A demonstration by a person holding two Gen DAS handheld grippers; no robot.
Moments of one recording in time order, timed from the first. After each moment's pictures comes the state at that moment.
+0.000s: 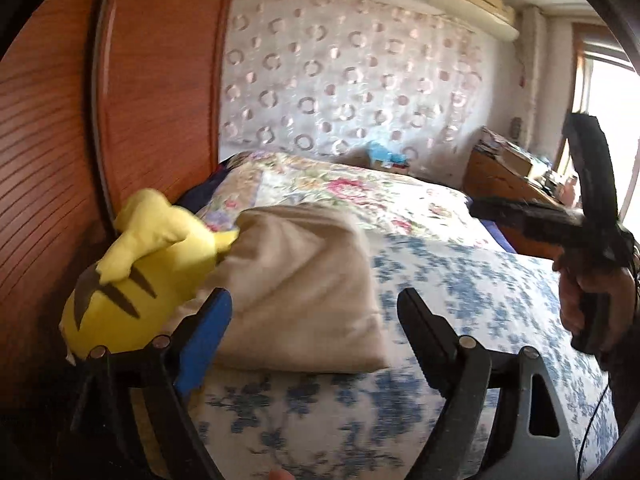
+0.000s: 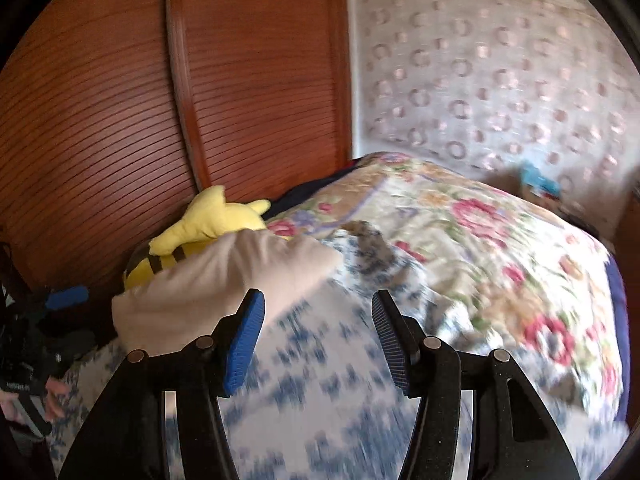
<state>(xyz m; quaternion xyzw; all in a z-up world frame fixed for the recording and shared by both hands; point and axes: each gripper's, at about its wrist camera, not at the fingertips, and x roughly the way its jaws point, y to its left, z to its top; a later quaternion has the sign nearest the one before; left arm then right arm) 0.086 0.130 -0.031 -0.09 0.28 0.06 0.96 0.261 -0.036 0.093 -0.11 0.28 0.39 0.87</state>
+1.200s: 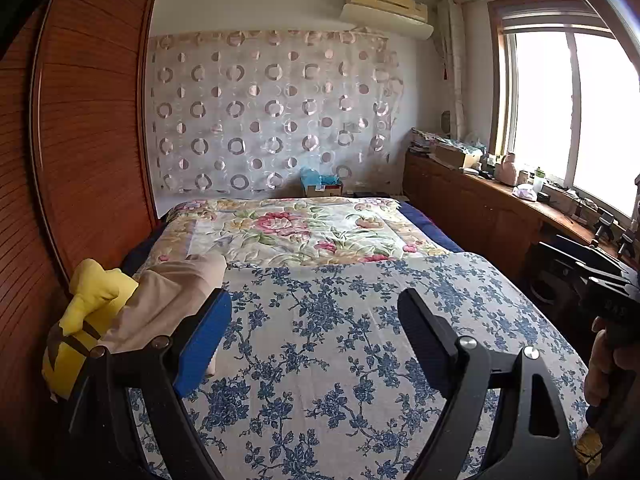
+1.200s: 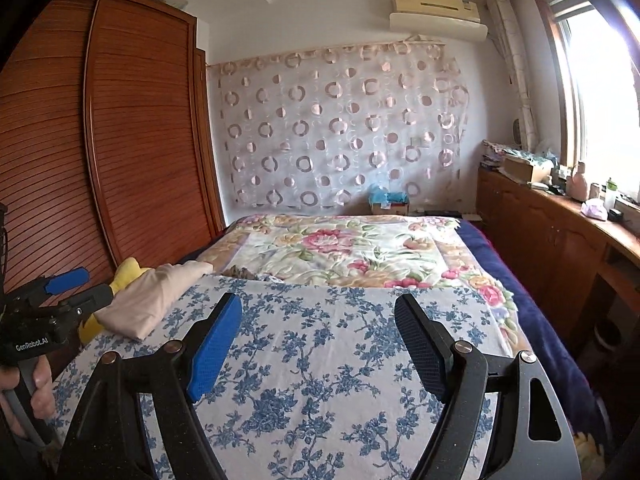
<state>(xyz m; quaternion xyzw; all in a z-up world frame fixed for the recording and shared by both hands) 0.047 -0.020 0.041 -0.02 0.23 -0.02 0.97 -0.017 -0.180 0.106 0.00 0.18 0.17 0.97</state>
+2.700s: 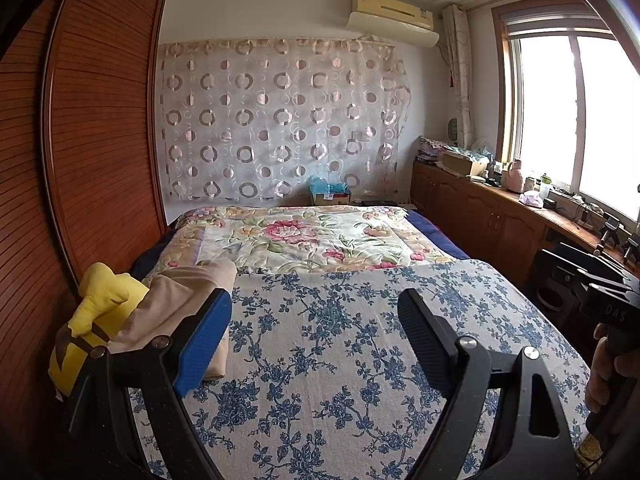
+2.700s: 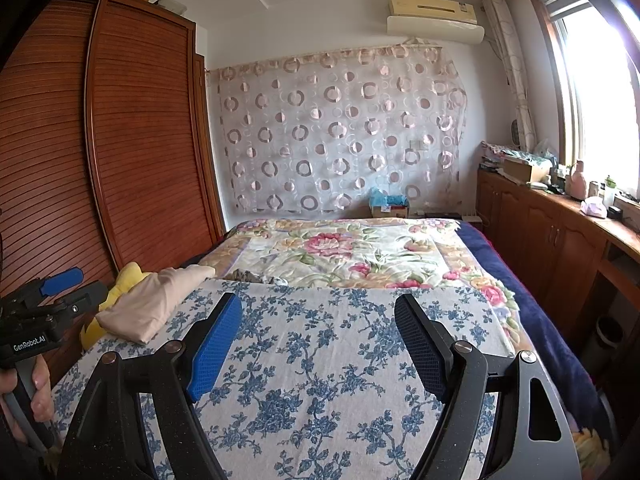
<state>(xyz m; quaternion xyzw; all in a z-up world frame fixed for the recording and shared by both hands) 0.039 -0.017 0.049 -0.02 0.21 0.00 0.98 0.007 -0.200 0.099 0.01 0.17 0.18 0.97</state>
